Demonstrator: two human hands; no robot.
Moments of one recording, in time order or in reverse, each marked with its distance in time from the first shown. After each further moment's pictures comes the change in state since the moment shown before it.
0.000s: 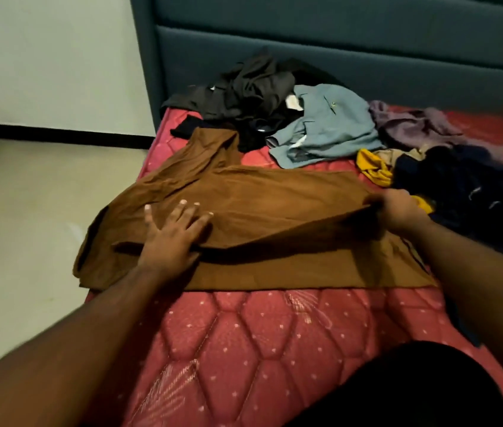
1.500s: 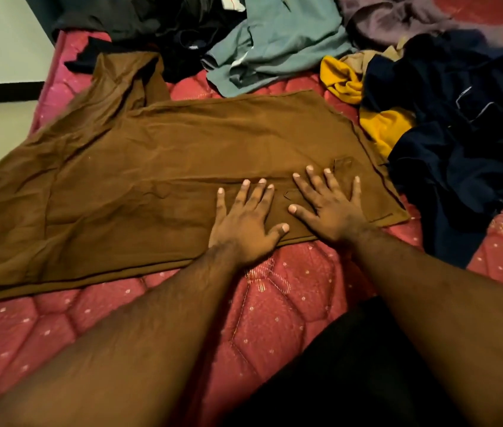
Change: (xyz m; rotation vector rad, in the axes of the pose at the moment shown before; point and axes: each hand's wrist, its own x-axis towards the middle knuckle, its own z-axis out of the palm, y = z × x) left_hand 0.066 0.216 0.071 -0.233 -0.246 0.116; right_hand -0.039 0.036 0.141 -0.069 -0.154 -0.076
